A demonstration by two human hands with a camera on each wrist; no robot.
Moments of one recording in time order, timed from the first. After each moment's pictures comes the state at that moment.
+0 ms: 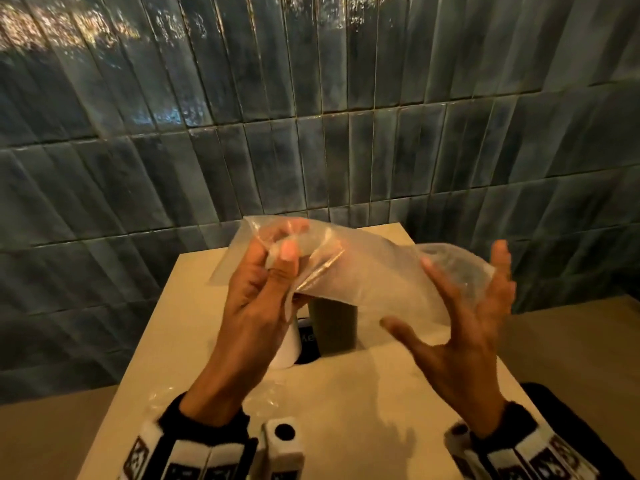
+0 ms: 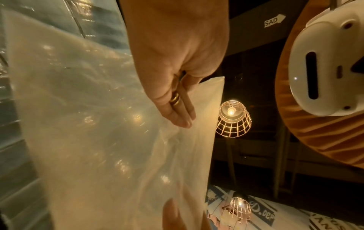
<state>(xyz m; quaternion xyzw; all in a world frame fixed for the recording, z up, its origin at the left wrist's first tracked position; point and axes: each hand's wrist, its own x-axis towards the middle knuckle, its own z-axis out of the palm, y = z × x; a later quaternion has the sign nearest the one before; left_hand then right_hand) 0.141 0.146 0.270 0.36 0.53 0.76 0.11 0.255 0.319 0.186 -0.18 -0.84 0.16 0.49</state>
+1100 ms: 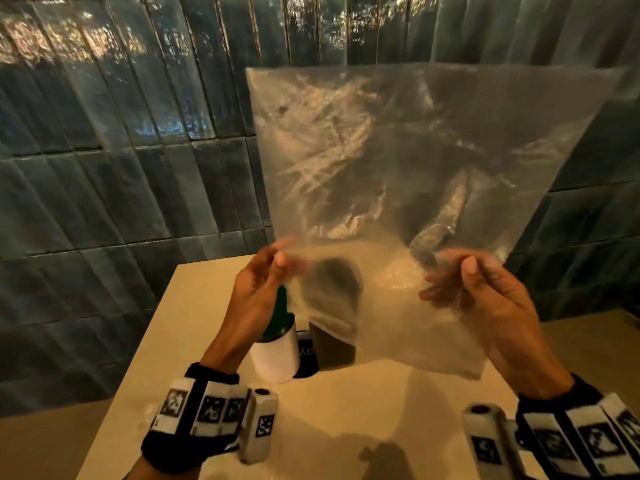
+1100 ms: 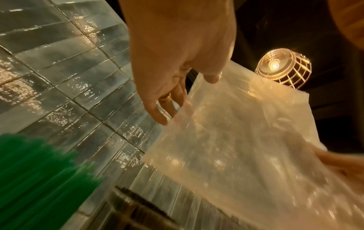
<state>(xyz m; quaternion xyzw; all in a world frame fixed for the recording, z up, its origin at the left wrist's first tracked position) 0.077 0.162 0.238 0.34 0.66 0.67 0.07 0.258 0.353 0.237 -0.03 -0.61 0.69 0.39</state>
